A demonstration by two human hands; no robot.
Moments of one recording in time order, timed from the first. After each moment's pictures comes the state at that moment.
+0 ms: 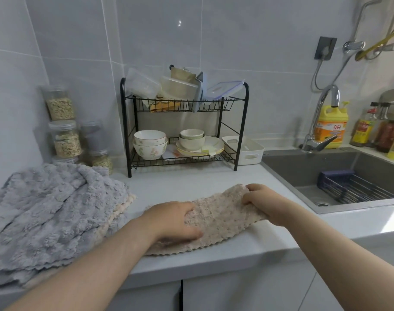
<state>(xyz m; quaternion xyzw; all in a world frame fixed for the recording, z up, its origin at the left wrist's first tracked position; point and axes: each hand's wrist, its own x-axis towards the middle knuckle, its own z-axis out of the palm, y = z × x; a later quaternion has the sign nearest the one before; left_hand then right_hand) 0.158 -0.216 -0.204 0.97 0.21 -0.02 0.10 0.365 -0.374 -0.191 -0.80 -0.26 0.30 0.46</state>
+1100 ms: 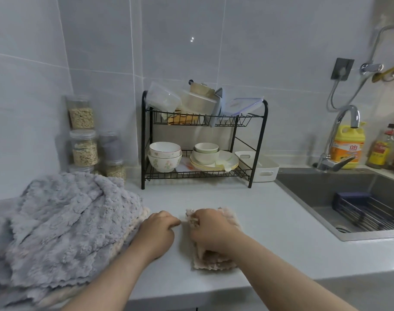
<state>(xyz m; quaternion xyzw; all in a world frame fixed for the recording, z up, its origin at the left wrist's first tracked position) 0.135 -0.145 -0.259 0.92 0.29 0.18 0.20 0.248 -0.274 -0.200 -0.83 -0.51 0.11 0.19</state>
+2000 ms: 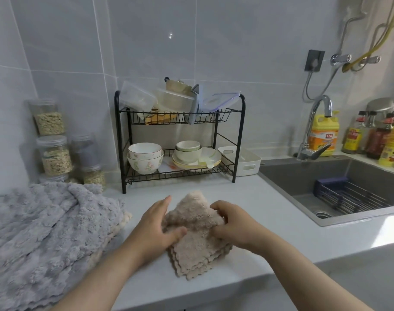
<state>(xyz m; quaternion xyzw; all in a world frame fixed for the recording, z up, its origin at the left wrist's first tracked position) 0.140 -0.181 -0.225 0.90 0.22 0.20 0.33 0.293 -0.347 -0.188 -0.78 -0.44 0.21 0.40</state>
